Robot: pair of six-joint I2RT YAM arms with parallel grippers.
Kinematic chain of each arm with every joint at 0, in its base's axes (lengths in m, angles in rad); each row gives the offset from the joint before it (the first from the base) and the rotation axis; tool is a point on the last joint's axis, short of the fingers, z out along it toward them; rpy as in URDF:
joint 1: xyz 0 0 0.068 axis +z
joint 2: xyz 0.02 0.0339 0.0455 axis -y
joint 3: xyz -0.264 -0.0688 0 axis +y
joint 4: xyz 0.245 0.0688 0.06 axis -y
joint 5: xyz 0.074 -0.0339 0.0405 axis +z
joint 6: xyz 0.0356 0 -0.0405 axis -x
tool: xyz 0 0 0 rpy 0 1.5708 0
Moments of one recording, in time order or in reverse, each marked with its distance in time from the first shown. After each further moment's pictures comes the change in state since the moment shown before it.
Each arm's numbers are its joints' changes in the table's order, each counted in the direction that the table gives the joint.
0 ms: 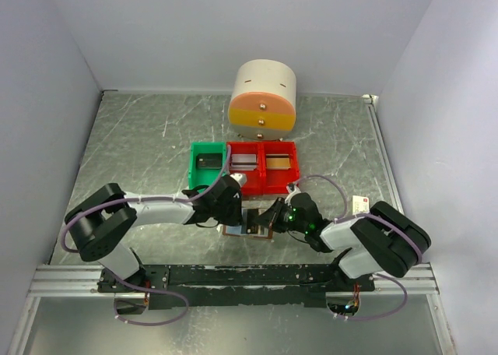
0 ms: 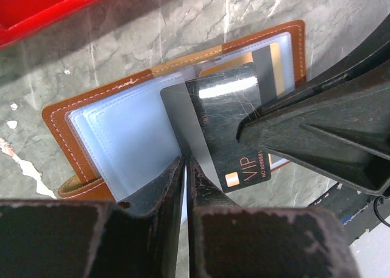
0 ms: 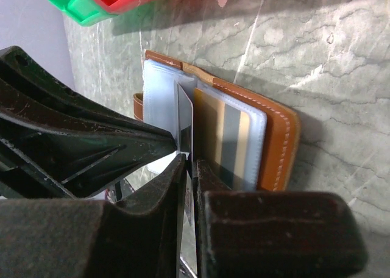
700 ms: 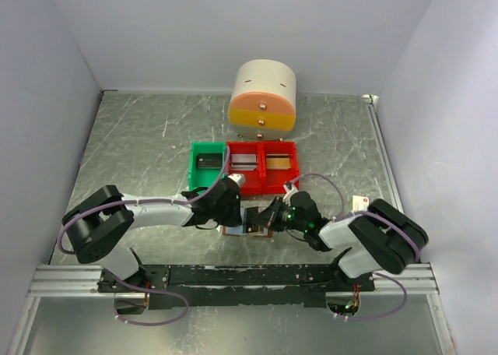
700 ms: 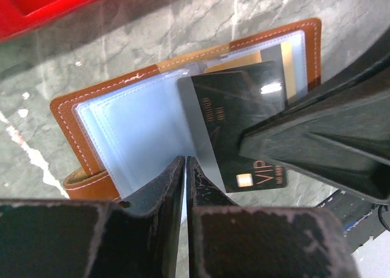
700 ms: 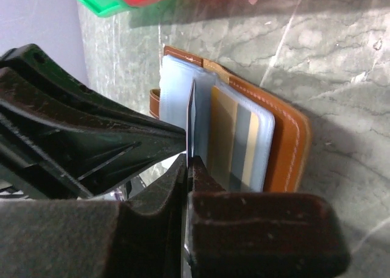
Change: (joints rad) left arm -0.019 0.015 0.008 -0.001 0.049 0.023; right arm -0.003 -0.069 -0.014 0.085 0.058 -0.014
